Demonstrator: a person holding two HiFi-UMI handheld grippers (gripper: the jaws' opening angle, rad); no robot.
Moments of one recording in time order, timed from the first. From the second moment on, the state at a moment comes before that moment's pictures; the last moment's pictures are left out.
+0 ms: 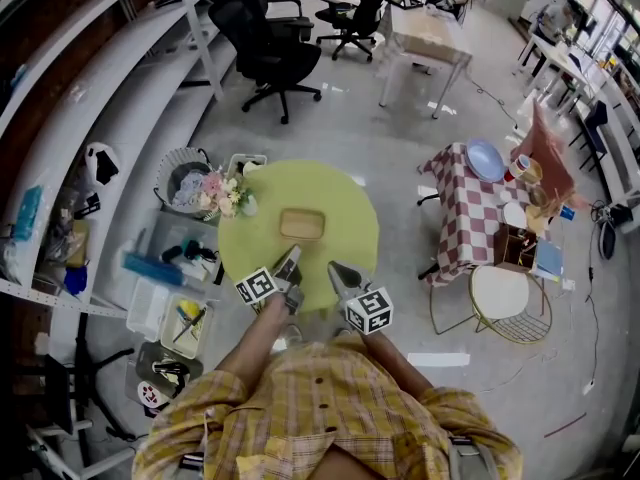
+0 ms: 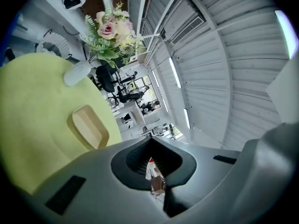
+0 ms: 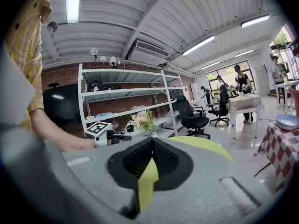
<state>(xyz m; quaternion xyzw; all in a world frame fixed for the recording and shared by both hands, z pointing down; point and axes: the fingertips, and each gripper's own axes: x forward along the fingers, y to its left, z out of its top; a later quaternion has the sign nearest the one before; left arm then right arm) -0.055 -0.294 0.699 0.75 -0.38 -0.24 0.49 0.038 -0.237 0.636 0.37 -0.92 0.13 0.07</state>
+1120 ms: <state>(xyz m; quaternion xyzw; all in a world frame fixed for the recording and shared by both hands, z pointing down) -0.034 -0.262 0.653 0.86 -0.39 -0.13 0.32 0.035 -0.238 0.633 0.35 -0.92 0.13 0.07</state>
